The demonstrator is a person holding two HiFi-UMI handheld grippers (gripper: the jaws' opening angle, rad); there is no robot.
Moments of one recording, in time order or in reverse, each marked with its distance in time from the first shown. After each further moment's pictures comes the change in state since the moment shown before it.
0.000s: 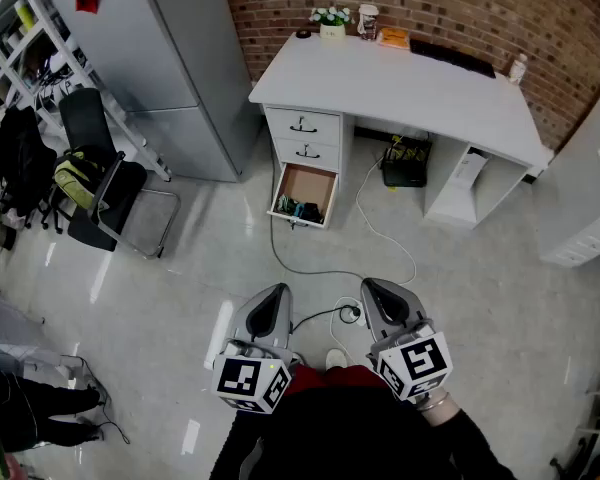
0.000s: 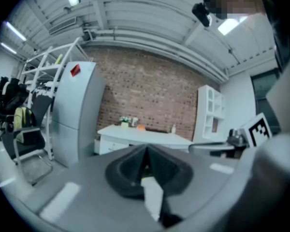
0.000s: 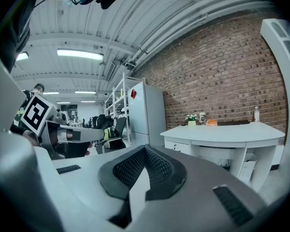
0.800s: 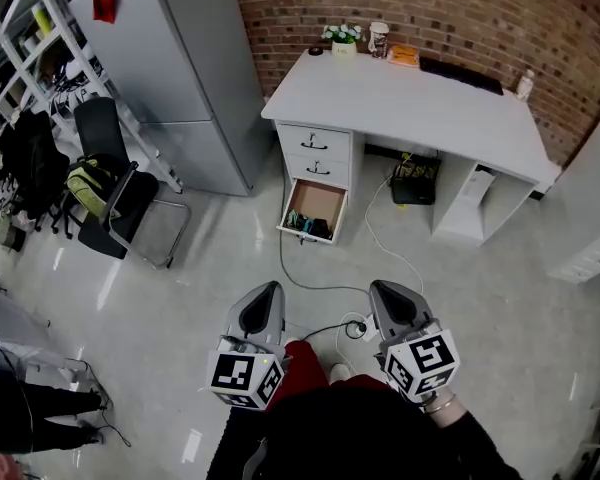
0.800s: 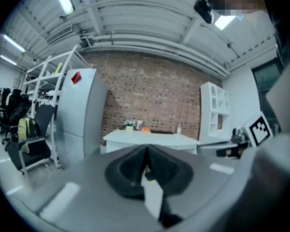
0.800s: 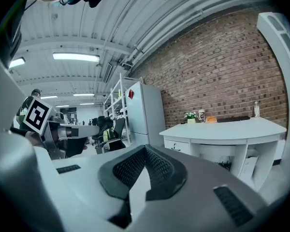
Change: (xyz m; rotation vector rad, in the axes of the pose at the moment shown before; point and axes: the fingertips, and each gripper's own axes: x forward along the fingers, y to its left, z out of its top) left arm 0.005 0.026 0.021 0.063 -0.022 0.056; right arm 0.011 -0.019 0.004 0.042 0.007 -0.004
